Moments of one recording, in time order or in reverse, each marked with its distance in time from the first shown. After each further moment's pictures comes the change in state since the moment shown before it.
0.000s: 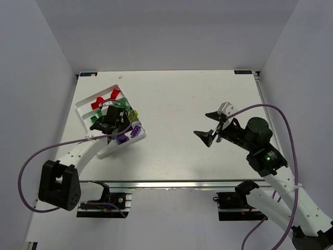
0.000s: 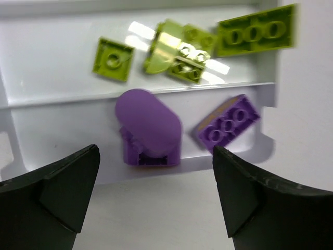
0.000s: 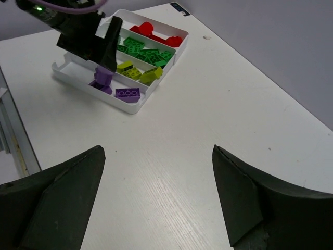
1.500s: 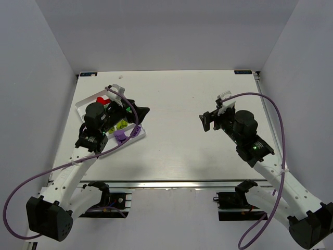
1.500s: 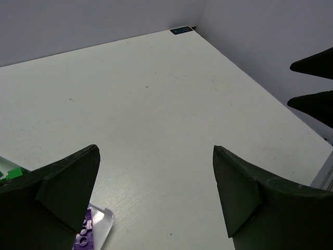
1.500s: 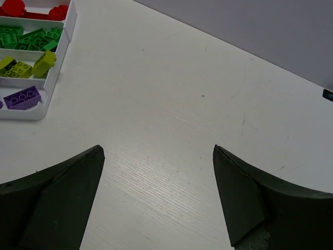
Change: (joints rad) left arm 0.004 -0.341 -0.024 0.615 0.801 0.446; right arm -0.013 0.168 -0.044 0.128 0.471 0.073
